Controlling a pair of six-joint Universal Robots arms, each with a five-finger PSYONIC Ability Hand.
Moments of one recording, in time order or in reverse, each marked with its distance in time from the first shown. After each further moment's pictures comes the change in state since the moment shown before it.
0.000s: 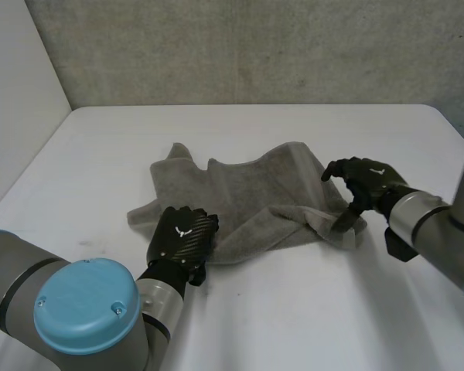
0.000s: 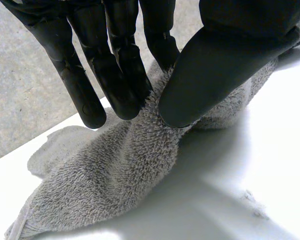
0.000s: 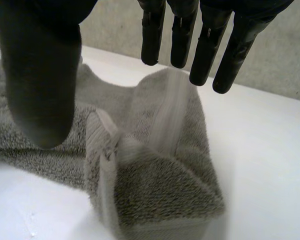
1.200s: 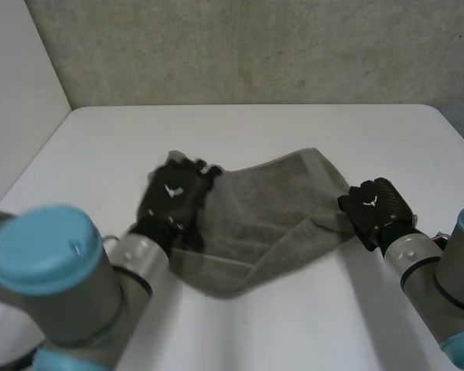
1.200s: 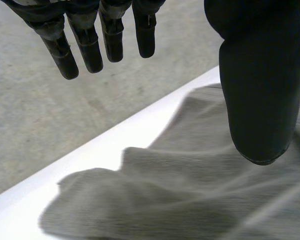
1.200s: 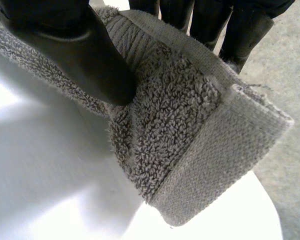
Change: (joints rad) left arm 0.150 0.066 0.089 -0.056 0.195 -0.001; right arm 0.002 -0.056 0.342 -0.414 0.084 -0.696; left_hand -0.902 -0.928 -0.928 -0.928 -0.924; right_hand 0.938 0.909 0.928 0.950 0.975
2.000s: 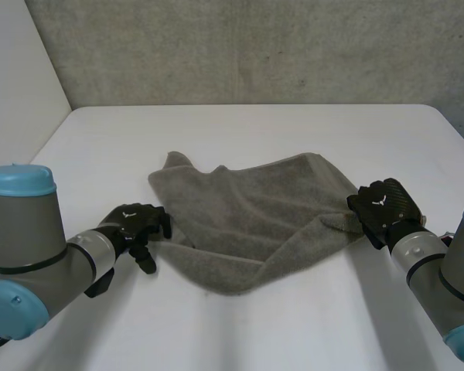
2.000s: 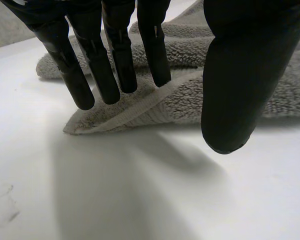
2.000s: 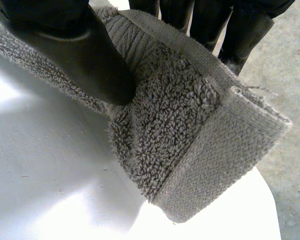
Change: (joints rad) left arm 0.320 -0.141 0.060 -0.352 0.262 0.002; right arm -0.033 0.023 -0.014 0.006 0.006 0.010; left_hand 0.349 0.353 0.352 0.350 0.358; right_hand 0.000 0.000 0.000 0.000 0.000
